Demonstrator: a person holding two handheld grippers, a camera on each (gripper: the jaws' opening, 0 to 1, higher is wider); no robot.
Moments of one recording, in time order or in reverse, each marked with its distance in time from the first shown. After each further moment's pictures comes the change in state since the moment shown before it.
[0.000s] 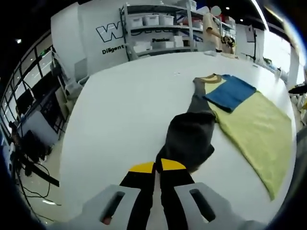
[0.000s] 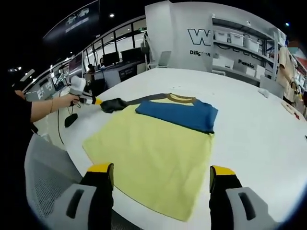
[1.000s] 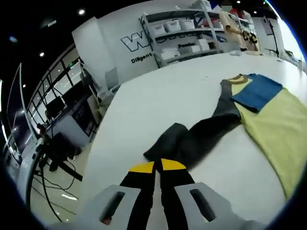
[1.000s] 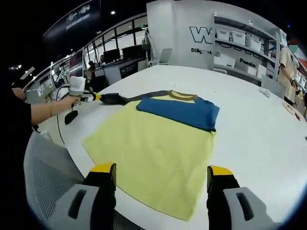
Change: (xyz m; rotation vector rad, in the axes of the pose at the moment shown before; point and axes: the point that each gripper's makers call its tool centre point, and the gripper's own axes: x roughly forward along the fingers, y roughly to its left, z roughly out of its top) left arm -0.003 0.017 -0.027 -0.034 -0.017 0.299; right arm 0.004 0.003 0.001 -0.010 0.017 0.004
